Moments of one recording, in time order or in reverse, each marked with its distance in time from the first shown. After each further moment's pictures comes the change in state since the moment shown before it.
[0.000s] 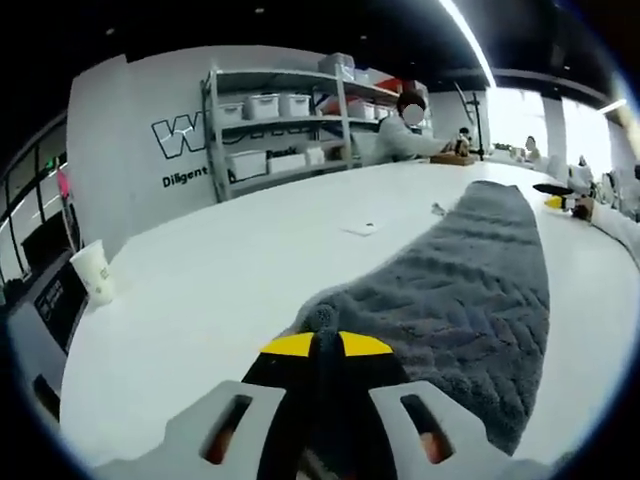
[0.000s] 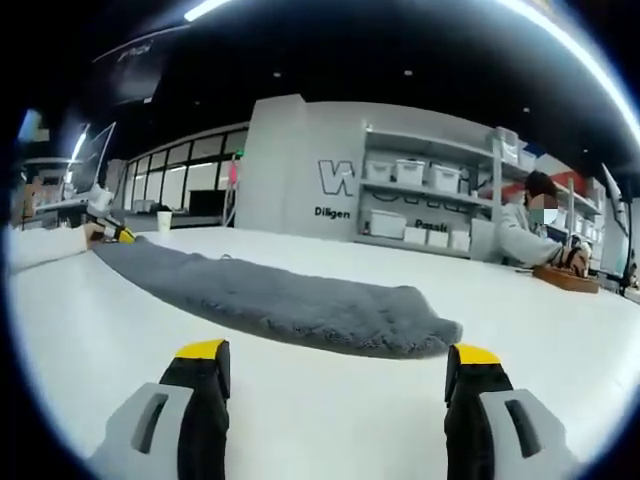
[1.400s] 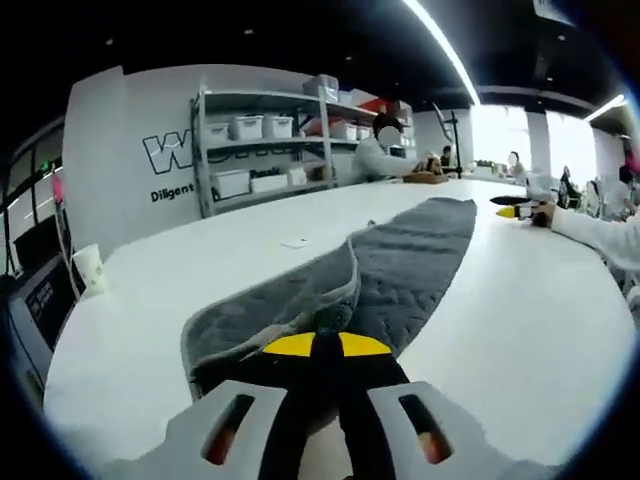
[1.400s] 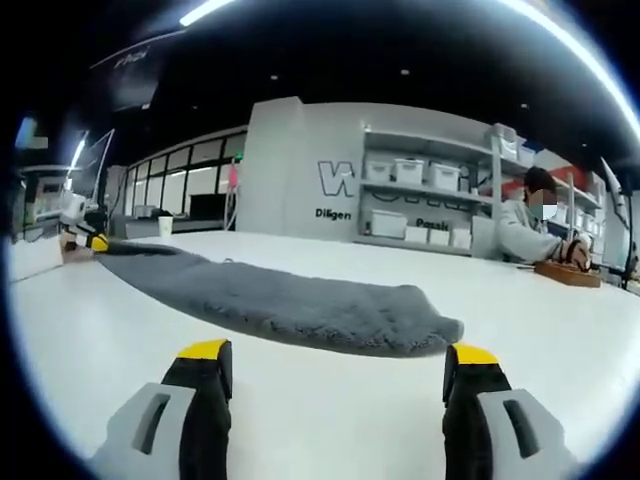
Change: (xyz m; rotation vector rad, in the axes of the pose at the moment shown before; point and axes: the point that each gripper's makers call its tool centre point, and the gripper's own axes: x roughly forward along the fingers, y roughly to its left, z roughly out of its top) left arm -0.069 -0.089 -0.003 -0.009 -0.092 -0.067; right arm -0.002 0.004 0.001 0.024 -0.006 0.010
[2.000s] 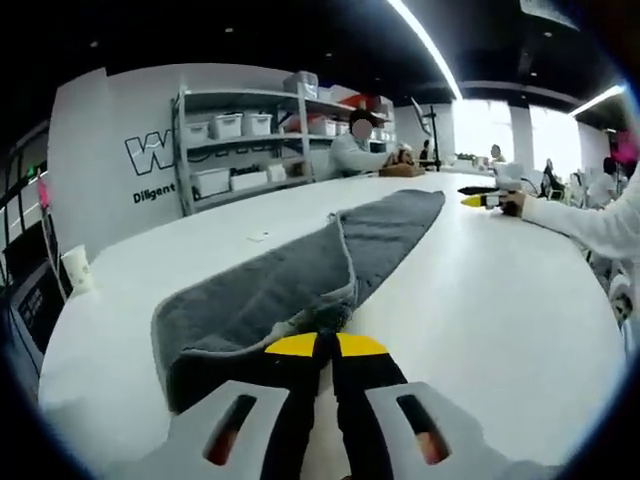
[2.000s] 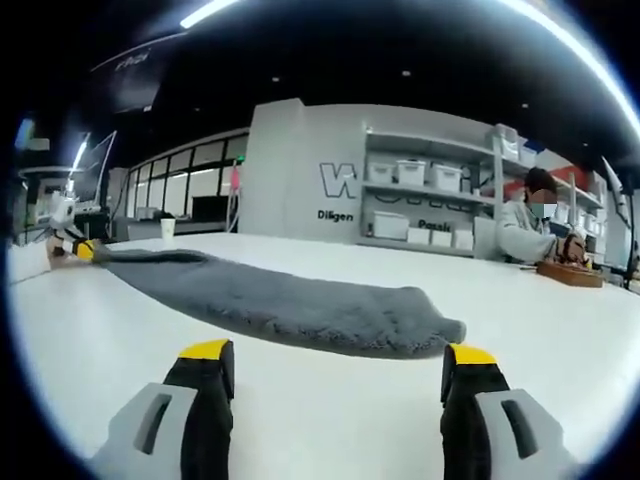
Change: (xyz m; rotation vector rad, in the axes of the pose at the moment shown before) left arm -0.029 -0.052 -0.011 0.034 0.024 -0.081; right arm 0.001 0.002 0.002 0.002 -0.008 0.011
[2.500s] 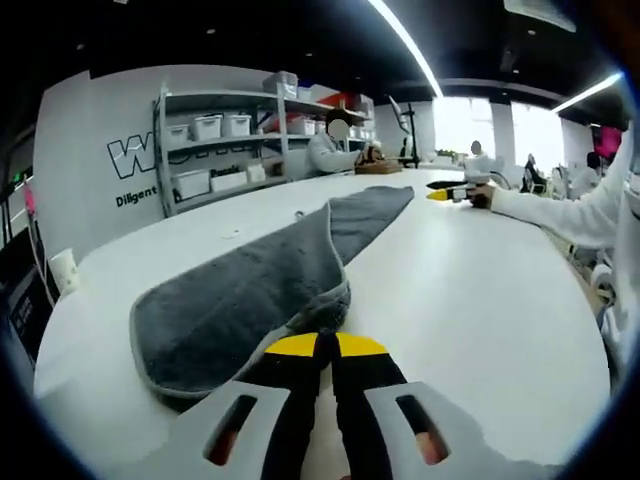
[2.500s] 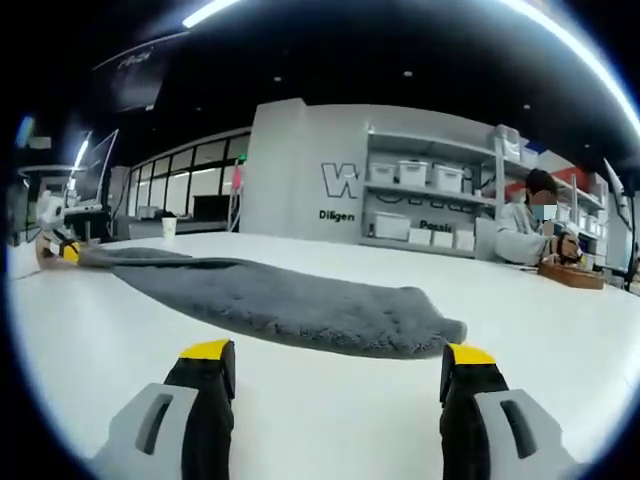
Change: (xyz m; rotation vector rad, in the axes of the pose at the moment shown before) left arm -0.026 -0.044 -0.009 0.024 0.005 -0.080; right arm -0.001 0.001 0.000 -0.005 0.001 0.005
